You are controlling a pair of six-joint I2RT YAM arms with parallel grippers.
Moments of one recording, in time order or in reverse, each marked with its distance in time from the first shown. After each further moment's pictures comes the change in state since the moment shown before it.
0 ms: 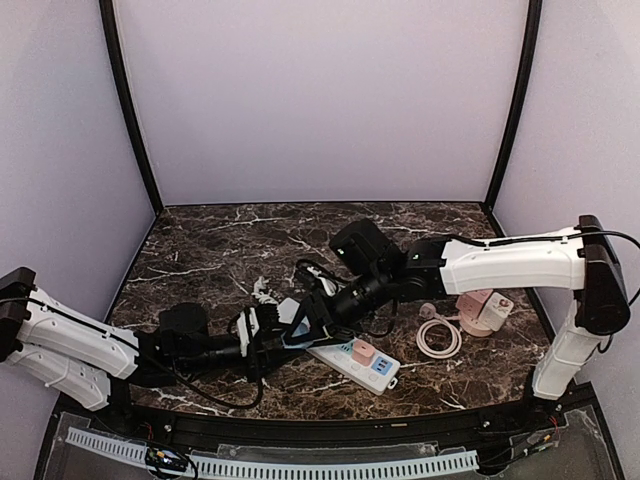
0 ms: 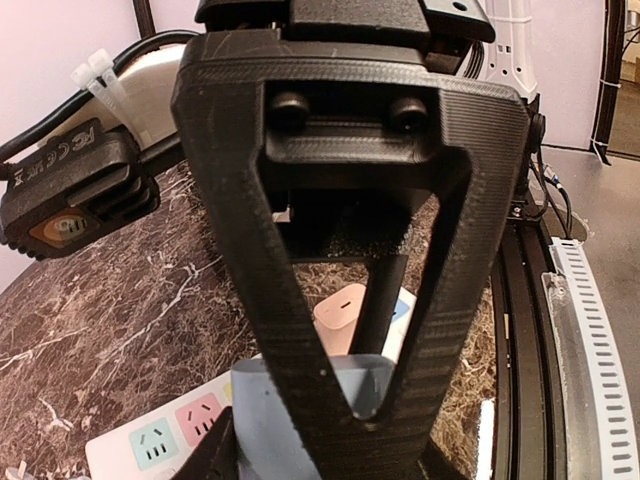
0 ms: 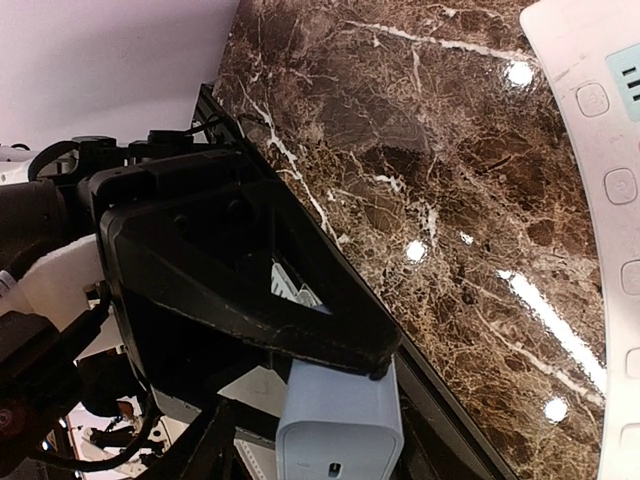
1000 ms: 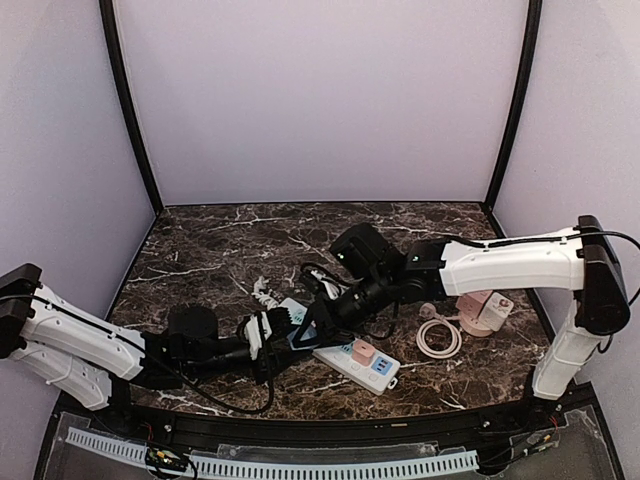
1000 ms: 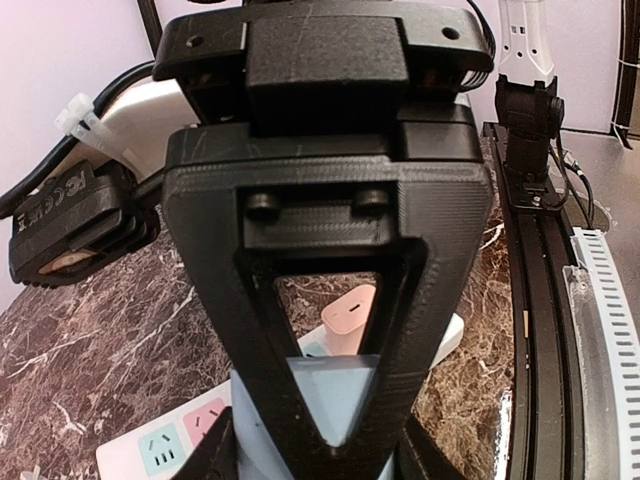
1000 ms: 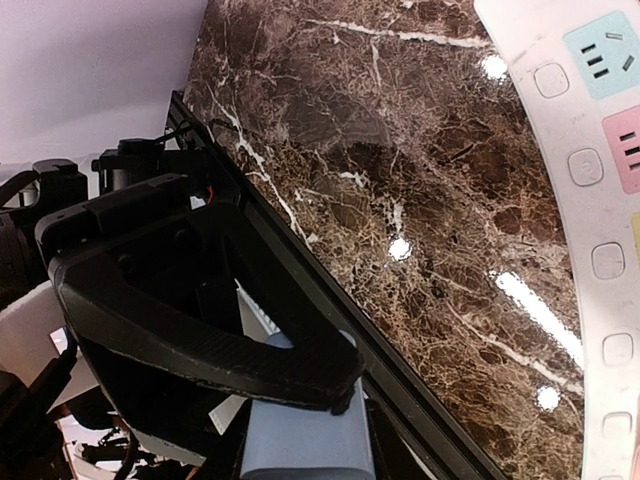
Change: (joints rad) left arm -0.056 0.045 0.051 -0.031 -0.124 0.051; right arm 0.001 0.000 -0.010 -0.031 0.043 0.006
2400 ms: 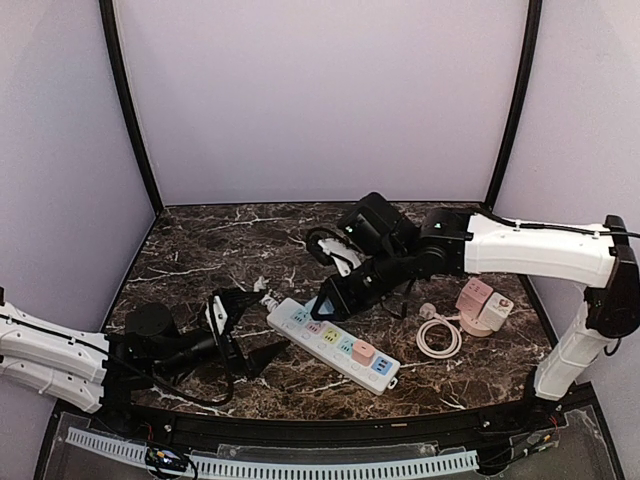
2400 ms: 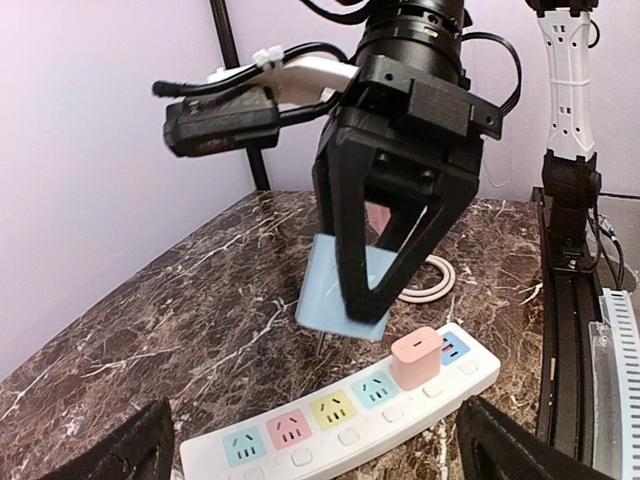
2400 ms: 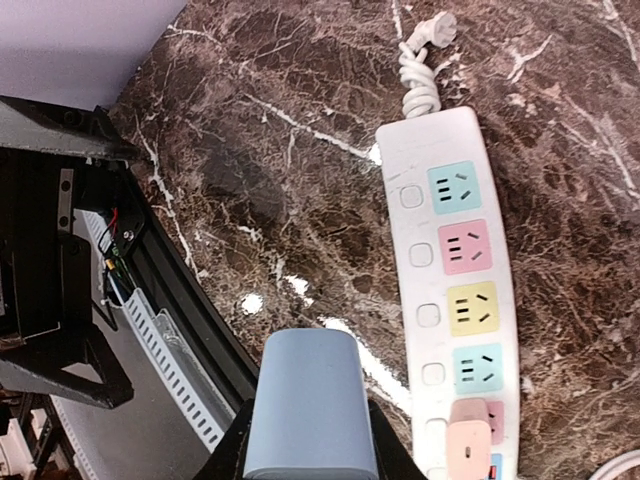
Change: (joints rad) left arm -0.006 -0.306 -0.087 -0.069 -0.123 -0.014; right arm 0.005 -0.064 0.160 -0.291 0.317 -0.356
